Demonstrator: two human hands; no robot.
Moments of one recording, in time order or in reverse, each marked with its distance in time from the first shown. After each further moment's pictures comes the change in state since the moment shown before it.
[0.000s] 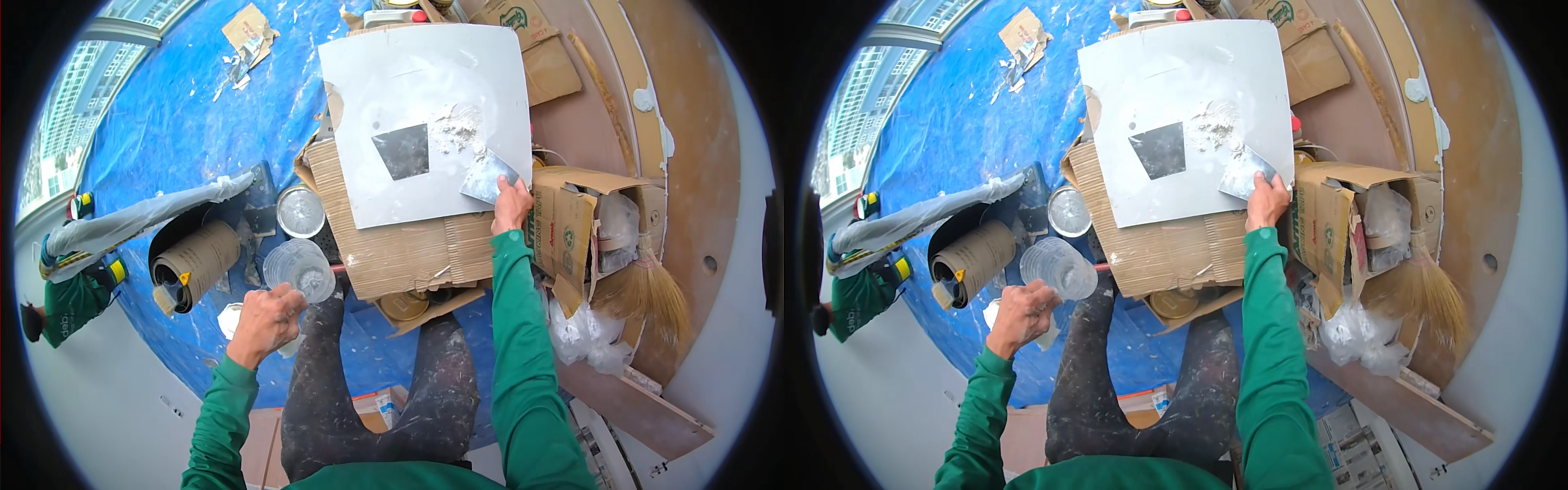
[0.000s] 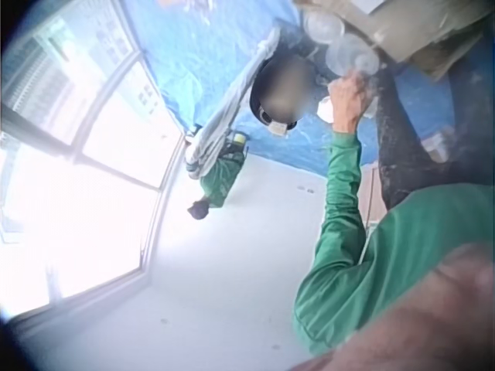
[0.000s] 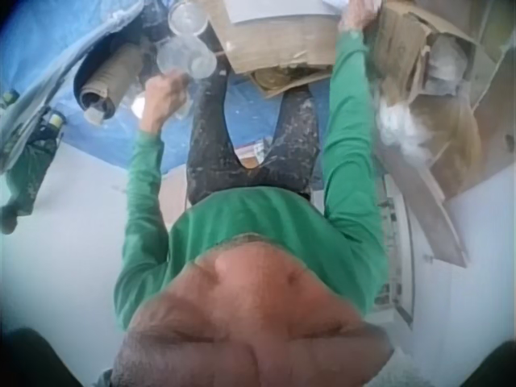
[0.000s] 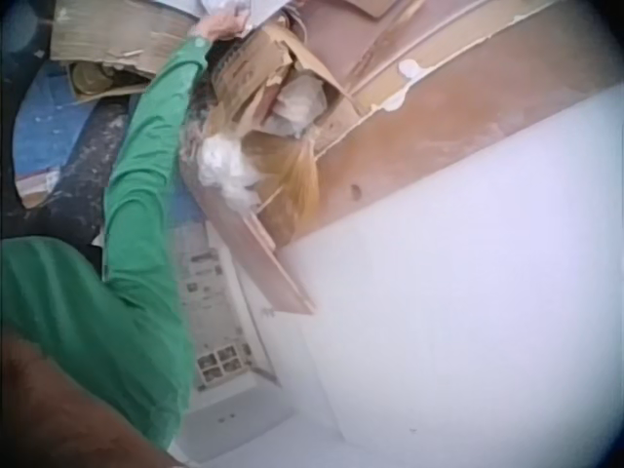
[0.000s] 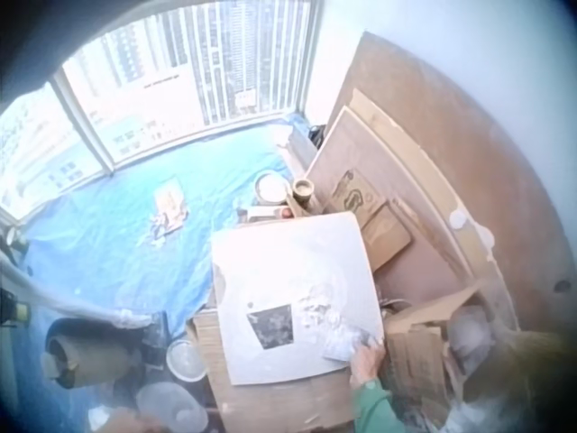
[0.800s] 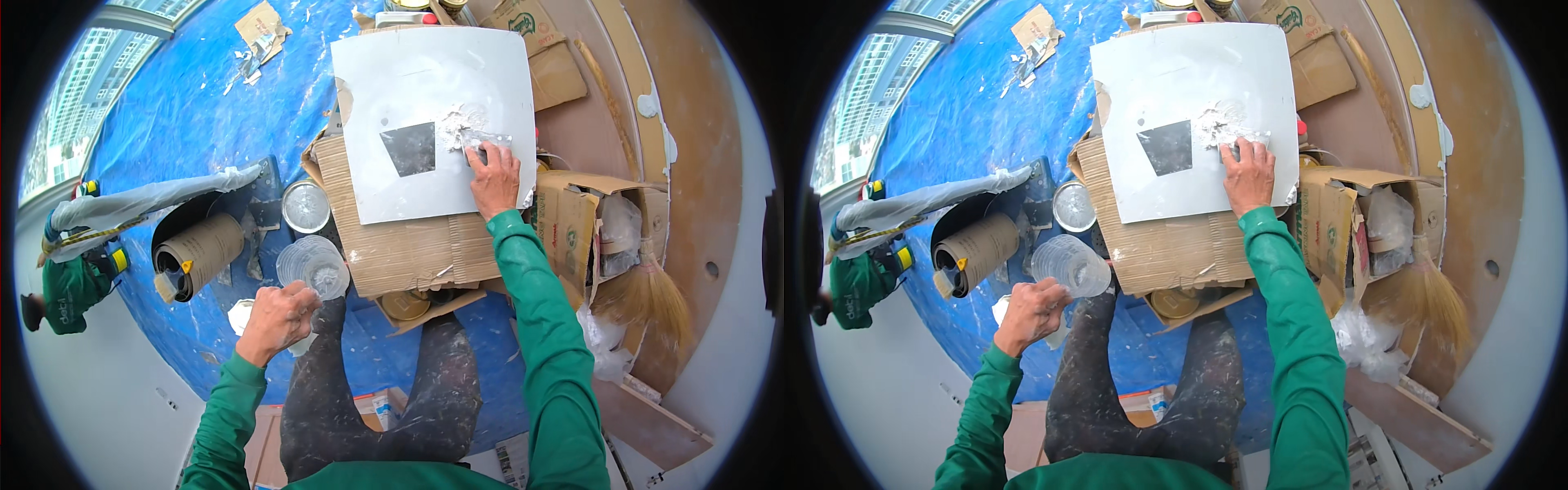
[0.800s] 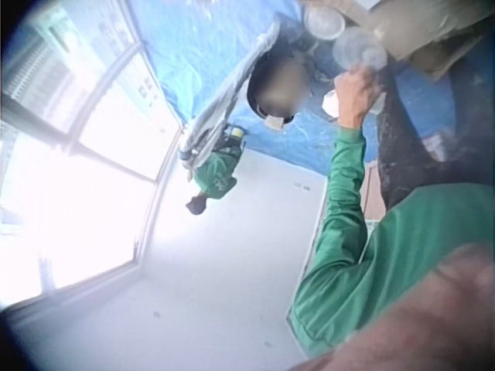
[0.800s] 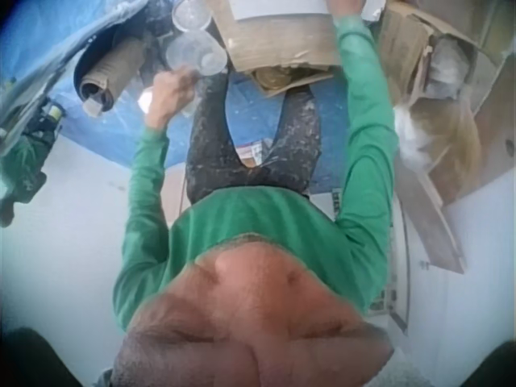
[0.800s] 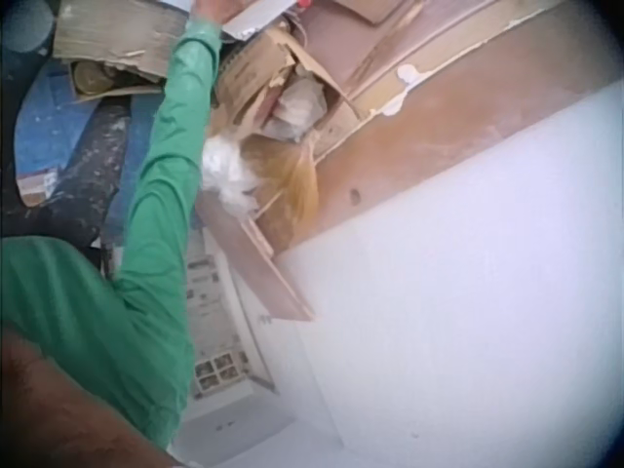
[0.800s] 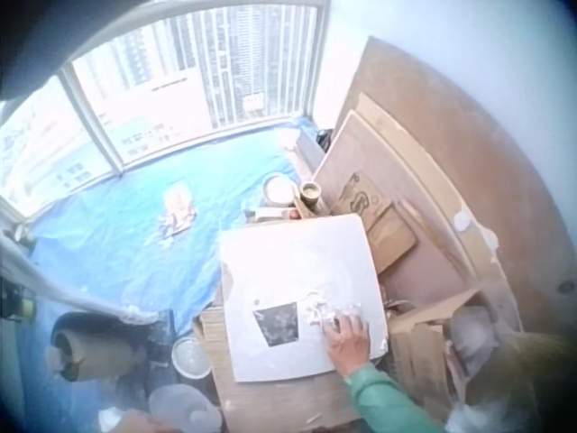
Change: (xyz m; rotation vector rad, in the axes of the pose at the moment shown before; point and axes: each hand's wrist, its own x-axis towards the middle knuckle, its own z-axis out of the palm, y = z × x) left_hand -0.006 0.020 0.008 -0.037 0.015 -0.028; right_hand 0.000 -0.034 0.023 -1.007 -0.279 -1.147
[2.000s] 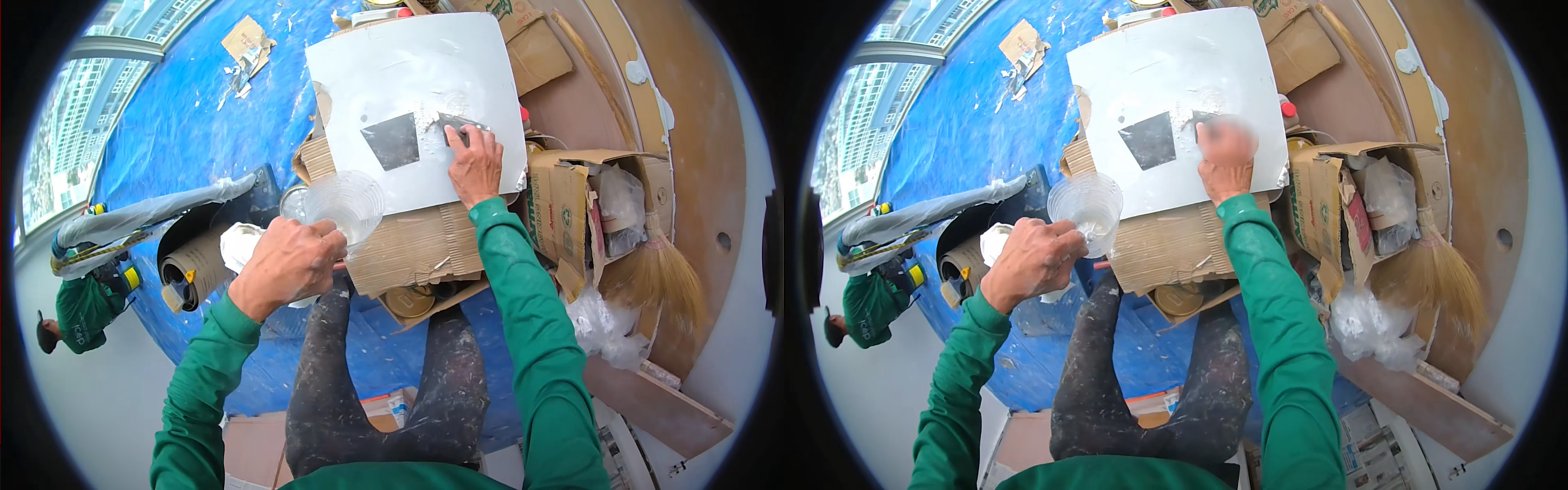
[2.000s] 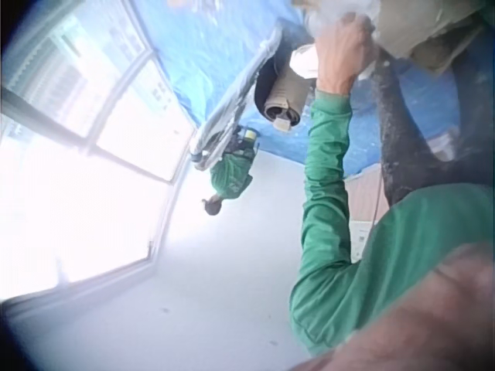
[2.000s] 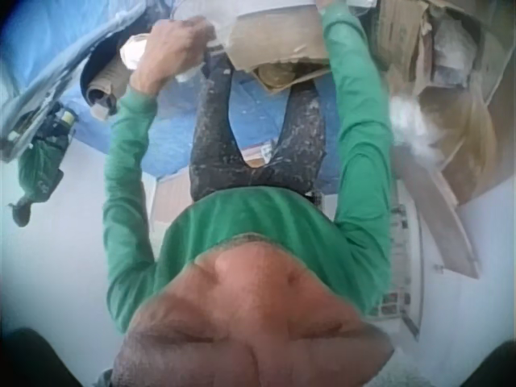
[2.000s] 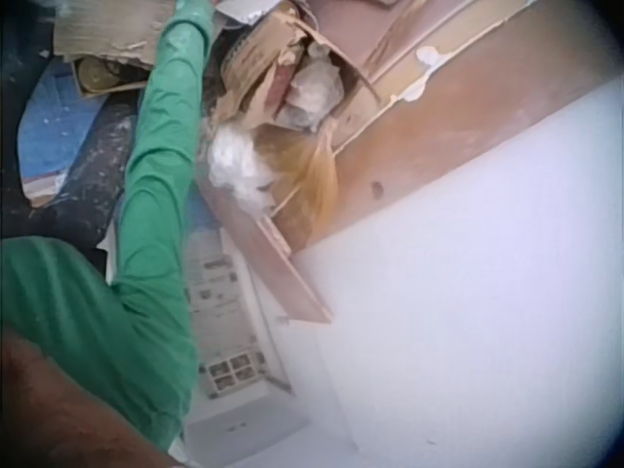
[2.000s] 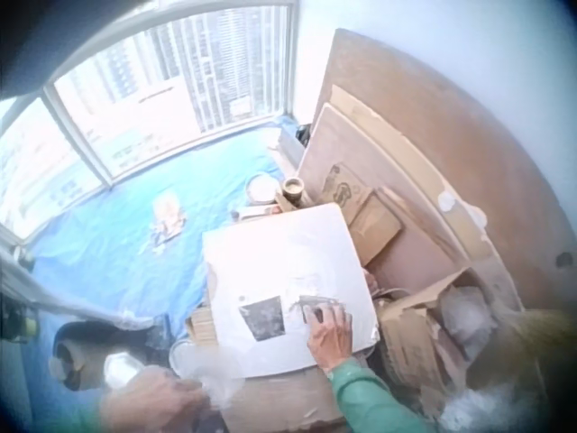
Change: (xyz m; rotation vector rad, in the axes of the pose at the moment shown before) left_hand 0.099 0.050 -0.037 0.216 -0.091 0.320; right_hand -0.006 -0.013 -0.001 0.131 0.046 0.138
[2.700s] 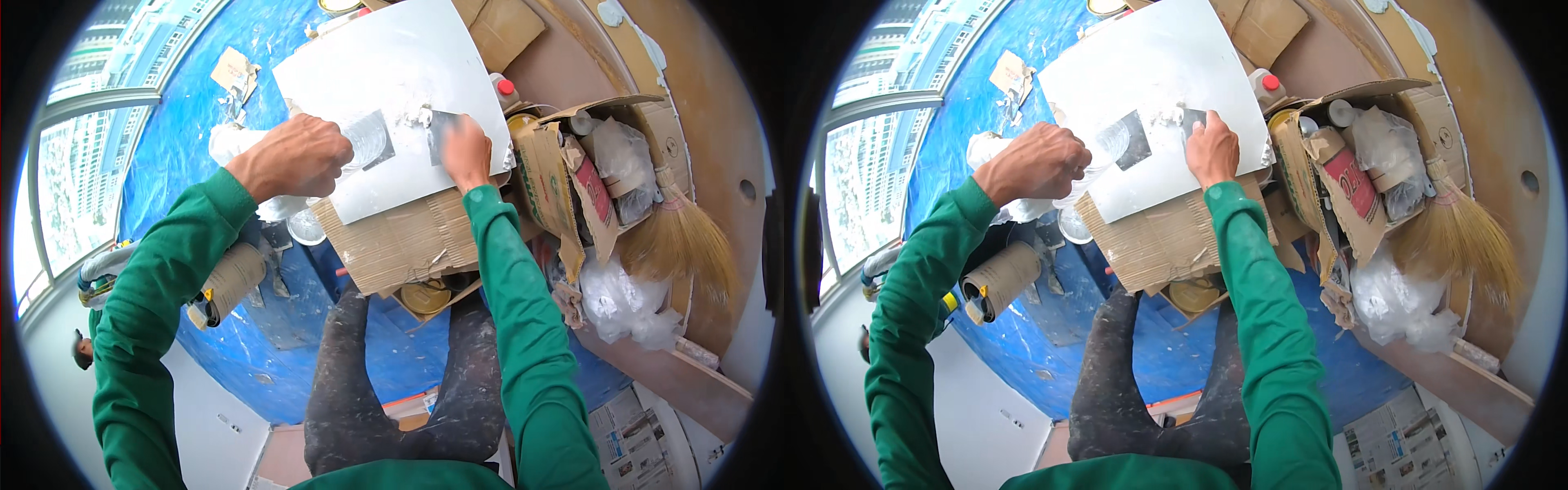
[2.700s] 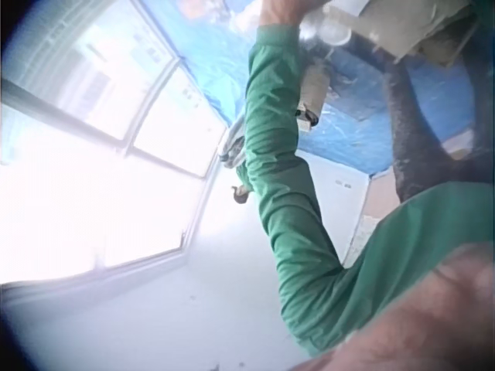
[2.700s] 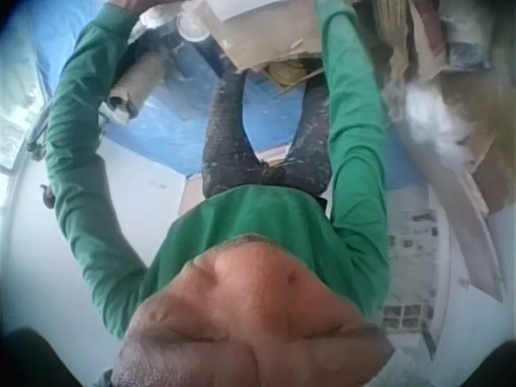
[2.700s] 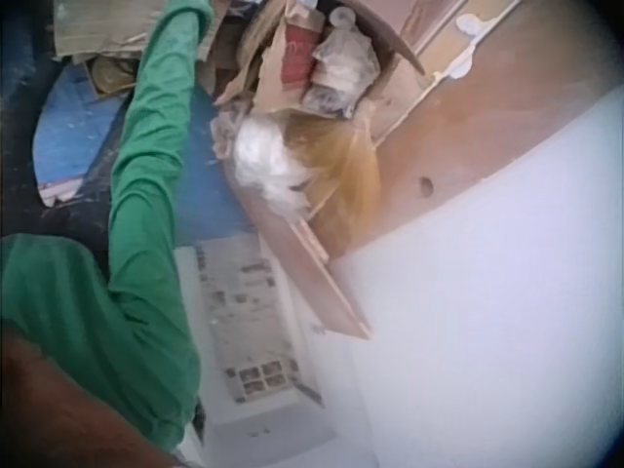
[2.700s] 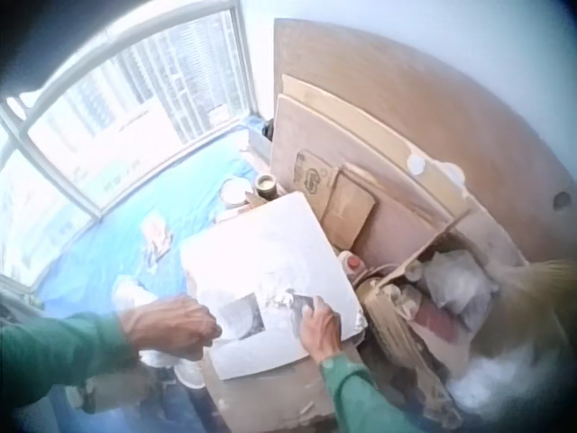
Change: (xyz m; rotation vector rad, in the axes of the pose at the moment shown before) left_hand 0.149 -0.004 -0.030 0.372 -0.413 0.121; right_hand 0.000 0.016 -0.023 0.565 -0.005 0.682
